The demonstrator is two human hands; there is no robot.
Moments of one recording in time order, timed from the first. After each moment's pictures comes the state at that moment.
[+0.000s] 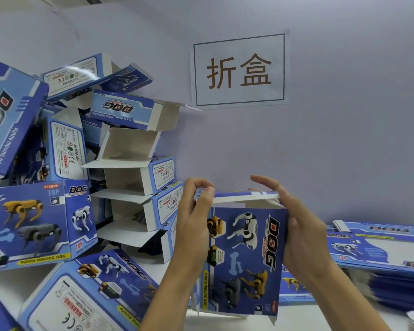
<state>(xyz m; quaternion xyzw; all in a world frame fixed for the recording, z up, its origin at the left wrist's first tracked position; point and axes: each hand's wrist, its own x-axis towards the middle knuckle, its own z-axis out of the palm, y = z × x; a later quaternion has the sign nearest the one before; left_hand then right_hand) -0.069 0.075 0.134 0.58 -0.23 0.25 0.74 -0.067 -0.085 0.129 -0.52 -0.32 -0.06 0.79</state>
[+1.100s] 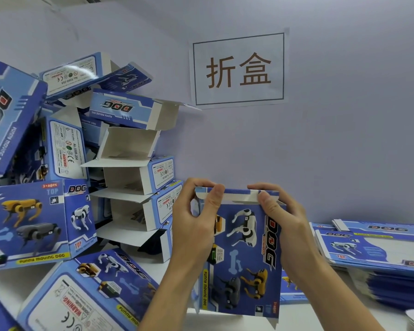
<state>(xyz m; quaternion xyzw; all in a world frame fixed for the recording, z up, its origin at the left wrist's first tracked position) -0.065 0.074 0.132 0.59 -0.24 0.34 0.69 -0.069 -0.074 0.129 -0.57 -0.25 -0.18 0.76</state>
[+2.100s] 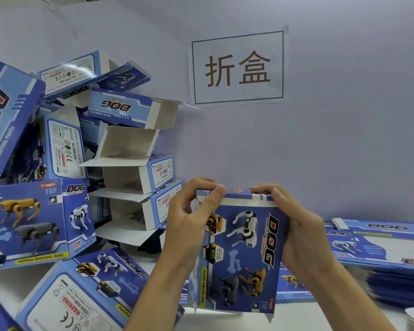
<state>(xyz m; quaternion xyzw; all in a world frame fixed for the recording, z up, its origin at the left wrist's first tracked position) -0.057 0.088 0.133 0.58 -0.28 0.25 0.72 -0.066 -0.087 0.128 -0.54 -0.28 -0.09 0.79</state>
